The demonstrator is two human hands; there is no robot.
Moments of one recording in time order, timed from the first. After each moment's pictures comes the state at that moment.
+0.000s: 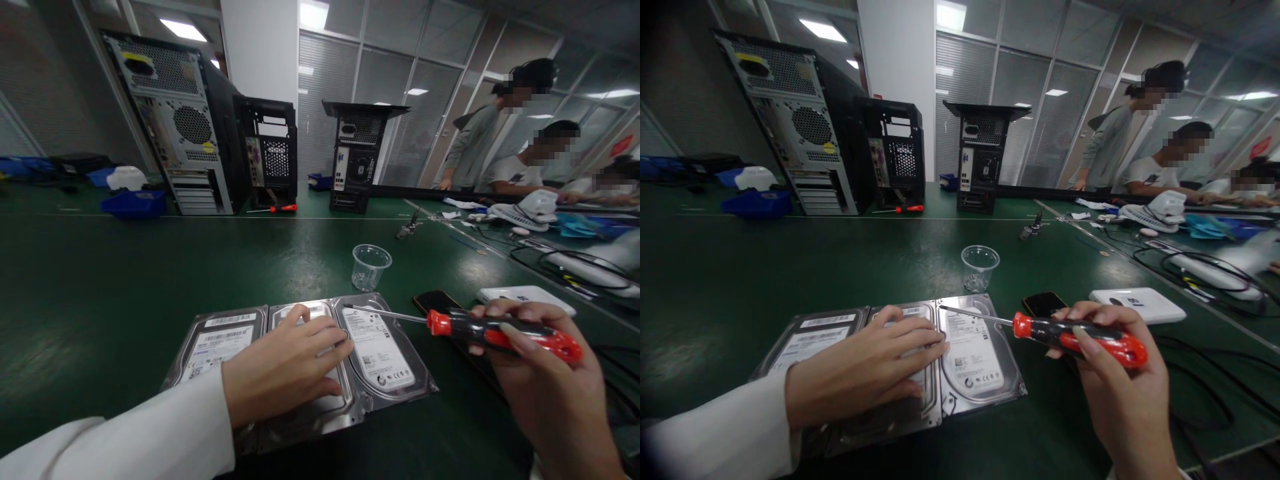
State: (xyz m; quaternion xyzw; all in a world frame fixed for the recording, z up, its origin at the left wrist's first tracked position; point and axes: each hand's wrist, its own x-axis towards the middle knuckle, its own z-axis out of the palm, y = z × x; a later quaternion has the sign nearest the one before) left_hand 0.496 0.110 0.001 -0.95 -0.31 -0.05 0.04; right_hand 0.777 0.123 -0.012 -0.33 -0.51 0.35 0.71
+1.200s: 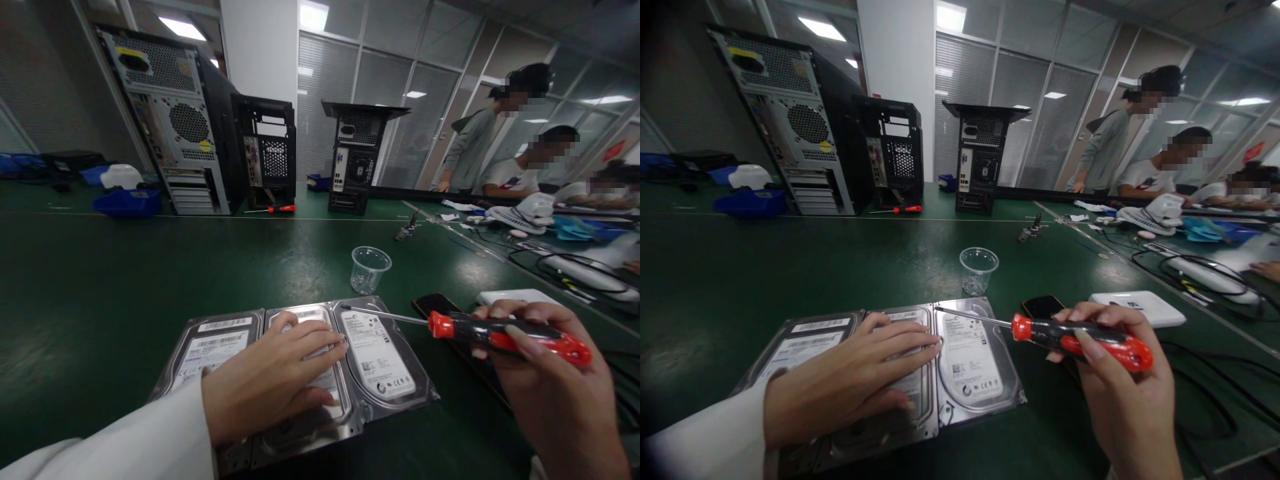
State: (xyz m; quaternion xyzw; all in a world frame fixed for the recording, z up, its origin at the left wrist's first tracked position) left_hand 0.484 0.111 -0.010 -0.94 -0.33 -0.11 -0.03; right_hand 0.769 0.126 -0.002 -0.35 -0.49 0.34 0.72
